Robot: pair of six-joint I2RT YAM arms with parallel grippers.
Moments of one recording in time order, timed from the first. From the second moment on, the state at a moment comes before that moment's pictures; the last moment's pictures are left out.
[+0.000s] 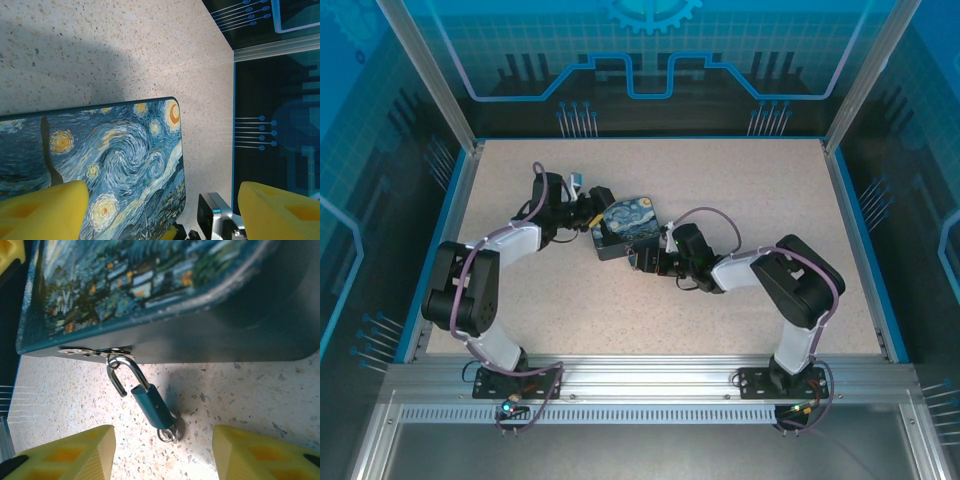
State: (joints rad) left arm -0.16 1.66 0.93 0.15 0.61 -0.90; right arm 0.65 1.81 0.73 0.44 -0.32 0.74
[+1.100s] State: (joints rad) left arm -0.16 1.66 0.88 0.22 0.62 -0.96; right arm 0.65 1.90 0.81 0.43 -0.40 0.74
